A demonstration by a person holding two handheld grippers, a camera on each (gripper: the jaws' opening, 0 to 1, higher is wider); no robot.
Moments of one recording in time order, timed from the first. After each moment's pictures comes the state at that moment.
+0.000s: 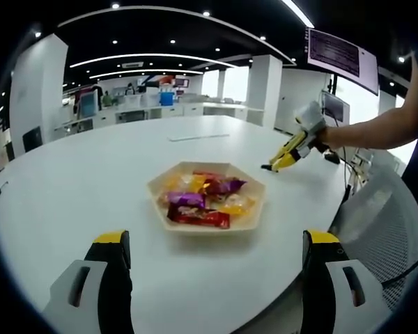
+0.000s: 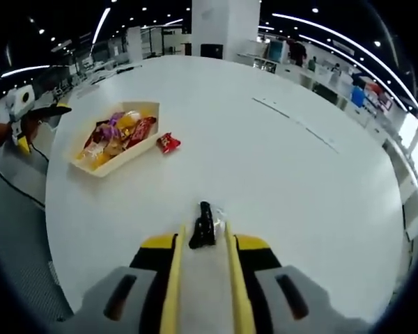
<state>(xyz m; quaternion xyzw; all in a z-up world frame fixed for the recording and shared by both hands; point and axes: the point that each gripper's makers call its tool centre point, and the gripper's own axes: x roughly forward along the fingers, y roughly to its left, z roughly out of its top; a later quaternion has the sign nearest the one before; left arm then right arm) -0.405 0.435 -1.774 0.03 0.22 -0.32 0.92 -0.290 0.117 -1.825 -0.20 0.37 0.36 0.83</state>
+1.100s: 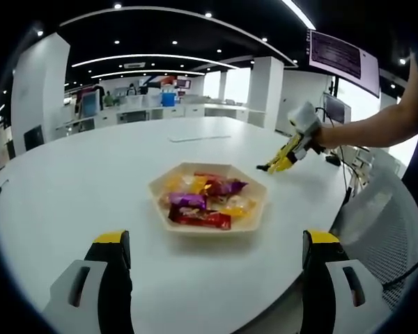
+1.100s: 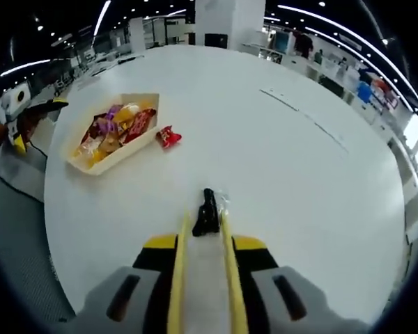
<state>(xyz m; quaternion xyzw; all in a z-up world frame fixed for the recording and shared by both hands) -0.404 0.437 -1.772 0.02 0.22 -0.31 0.92 -0.293 0.121 -1.845 -0.22 0.41 0.36 0.80</state>
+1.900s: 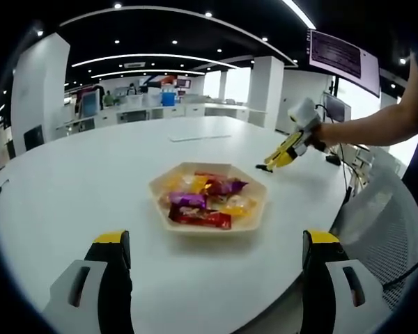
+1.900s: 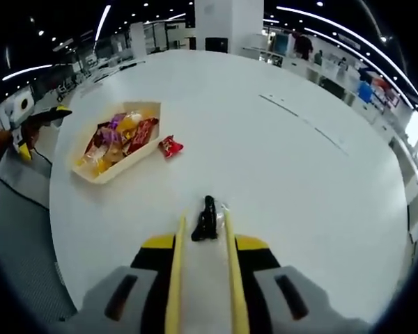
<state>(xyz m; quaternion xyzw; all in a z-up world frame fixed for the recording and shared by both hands) -0.404 0.437 -1.773 0.02 0.22 -0.31 0.92 -0.282 0.128 -1.824 -0.20 0.40 0.38 0.81</state>
